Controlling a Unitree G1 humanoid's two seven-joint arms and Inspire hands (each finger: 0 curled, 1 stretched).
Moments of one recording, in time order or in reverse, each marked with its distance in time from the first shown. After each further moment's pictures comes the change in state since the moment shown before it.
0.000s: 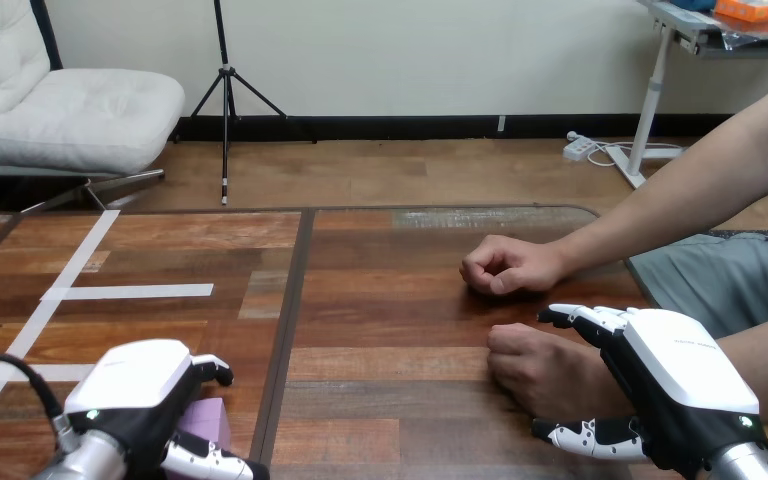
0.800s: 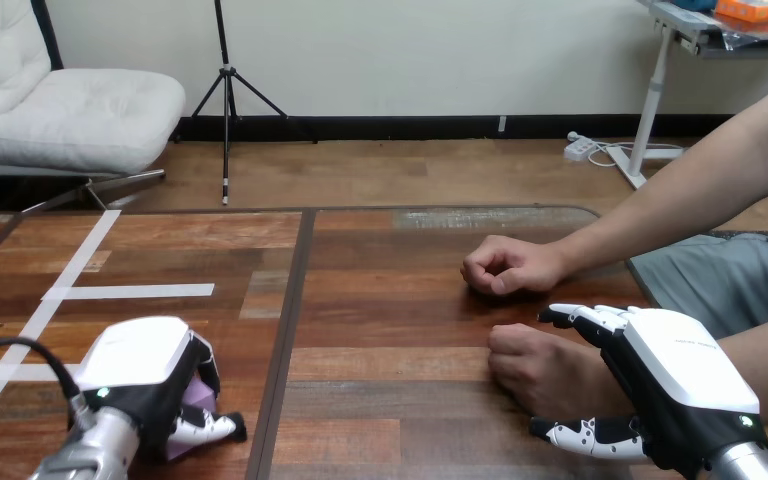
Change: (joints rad) left arm -0.119 -0.036 -0.066 0.145 0.036 0.067 0.104; right arm 0.000 -0.002 0.000 0.000 0.000 0.000 0.000
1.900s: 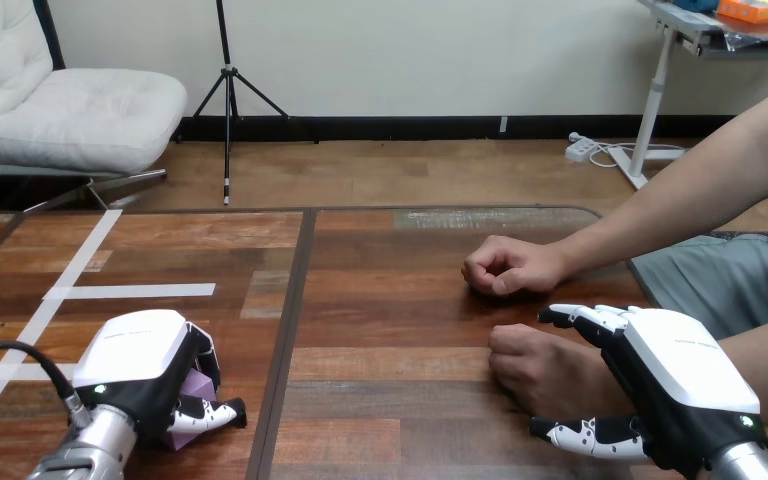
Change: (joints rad) left arm -0.063 0.008 -0.011 0.195 -0.071 -0.152 0.163; right arm 0.000 -0.001 -0.001 0.000 0.001 0.000 0.000
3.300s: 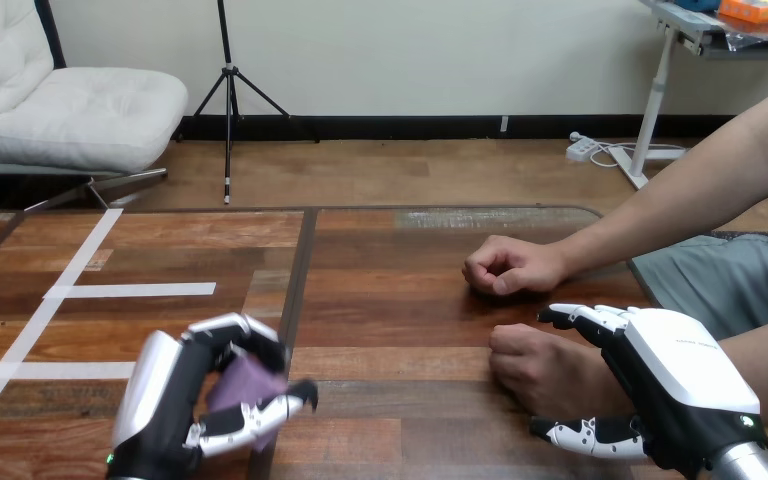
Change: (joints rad) left arm 0.058 -0.187 0.068 0.386 -0.501 -0.867 0.334; right arm 0.000 0.000 0.000 0.000 0.013 0.000 0.000
